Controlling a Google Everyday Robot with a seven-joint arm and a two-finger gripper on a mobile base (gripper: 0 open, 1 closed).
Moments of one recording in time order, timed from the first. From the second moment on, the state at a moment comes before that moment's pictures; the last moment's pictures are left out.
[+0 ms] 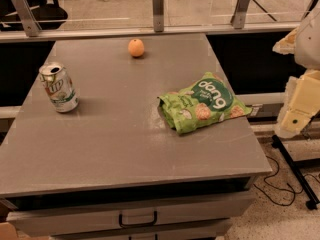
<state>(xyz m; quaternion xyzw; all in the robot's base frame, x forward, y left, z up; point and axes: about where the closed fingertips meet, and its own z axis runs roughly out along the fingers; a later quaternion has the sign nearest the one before) 0.438 -0.217 0.976 -0.60 0.78 -0.03 0.16</state>
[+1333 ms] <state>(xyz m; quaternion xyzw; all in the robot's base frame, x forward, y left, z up) 0.520 -0.001 1.003 -0.71 0.62 0.11 0.32</state>
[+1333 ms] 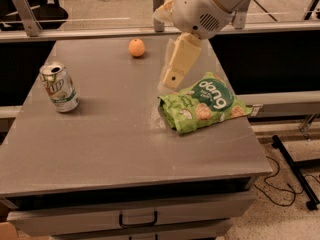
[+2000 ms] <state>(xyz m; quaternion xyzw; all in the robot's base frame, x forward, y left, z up) 0.522 -0.004 1.005 -0.70 0.62 0.12 0.33</state>
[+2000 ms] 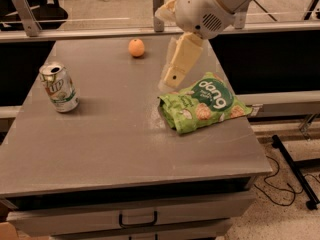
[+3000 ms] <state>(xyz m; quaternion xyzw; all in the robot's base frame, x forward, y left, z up) 0.589 0.122 0.946 -0.68 0.53 0.26 0.43</state>
